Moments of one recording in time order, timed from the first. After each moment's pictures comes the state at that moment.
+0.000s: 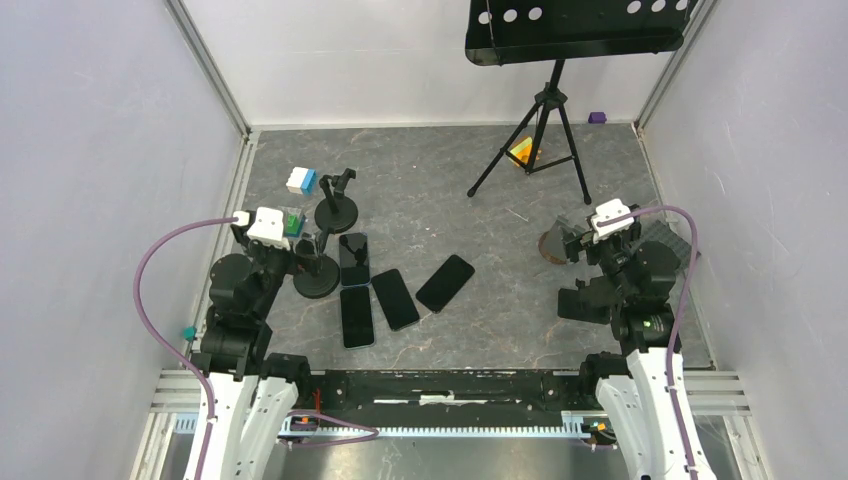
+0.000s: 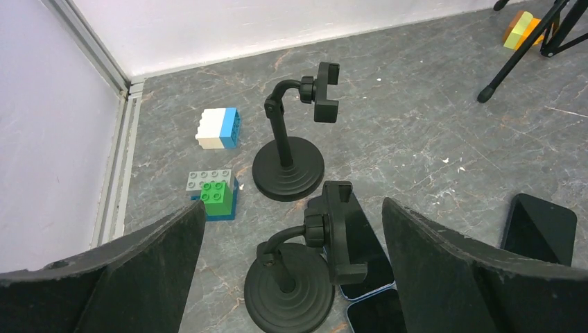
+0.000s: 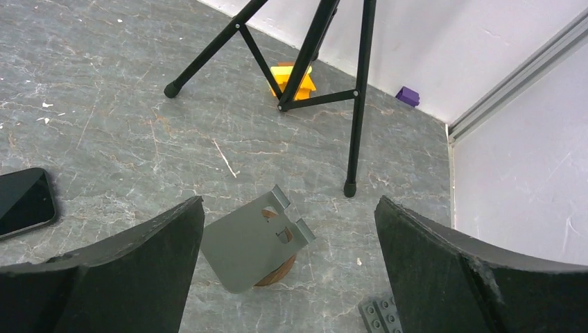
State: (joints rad) left arm -0.10 0.43 0.67 -0.35 0.06 0.10; right arm -0.02 0.54 0.51 -0.06 -0.30 -0.35
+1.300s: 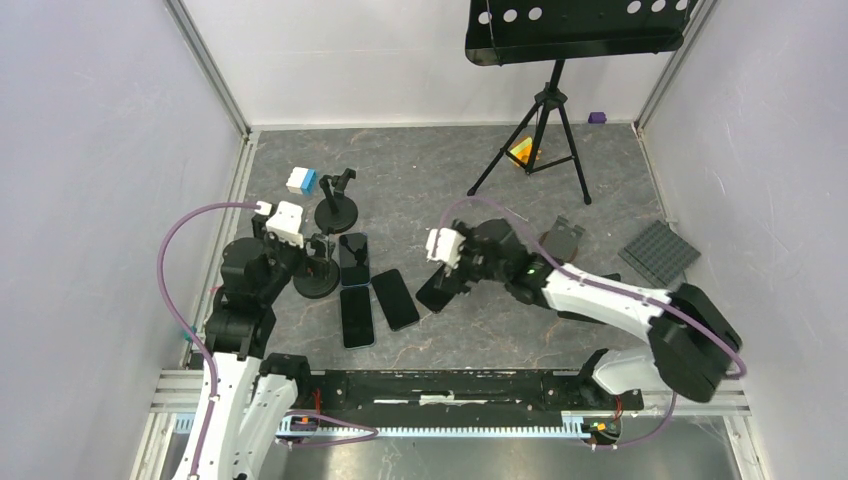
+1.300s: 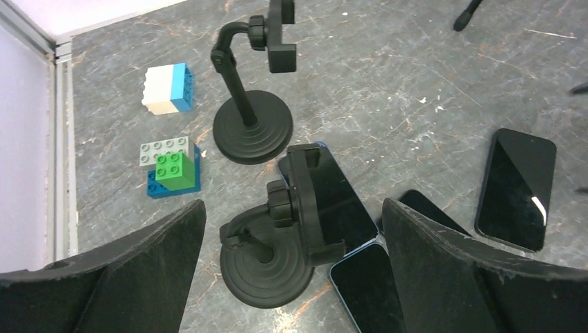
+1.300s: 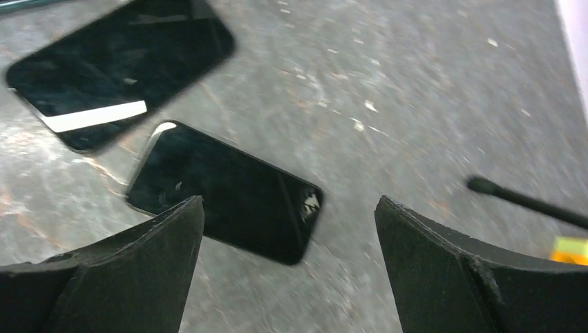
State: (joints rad) left arm -0.10 0.53 0.68 -0.43 0.16 0.14; right arm 0.78 1.31 0.73 0.05 -0.16 -0.54
